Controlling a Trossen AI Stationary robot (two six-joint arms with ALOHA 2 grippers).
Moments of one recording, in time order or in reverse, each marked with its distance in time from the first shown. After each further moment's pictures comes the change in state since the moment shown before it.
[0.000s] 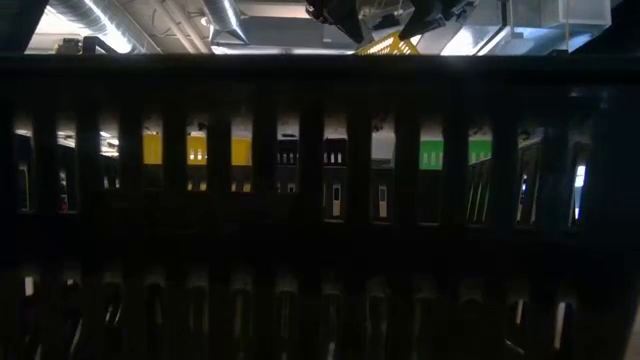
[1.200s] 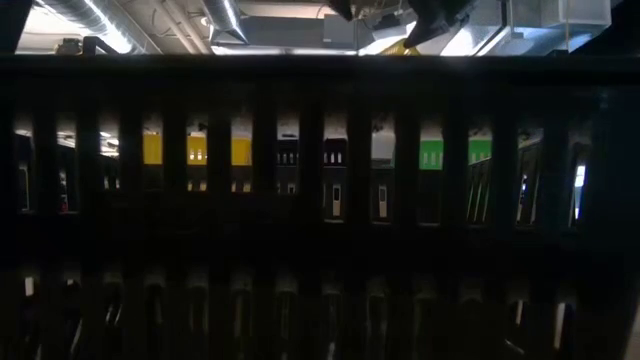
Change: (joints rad) left arm -0.064 -0.077 -0.002 -0.081 -0.056 0.010; right arm -0.028 0.000 0.000 -0.050 -0.006 -0.001
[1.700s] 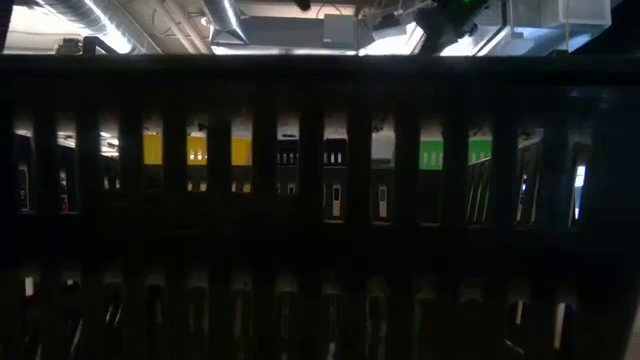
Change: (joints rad) left arm -0.121 -0.101 0.003 -0.357 -0.174 -0.262; right arm -0.097 0.000 0.000 -0.082 -0.003 0.001
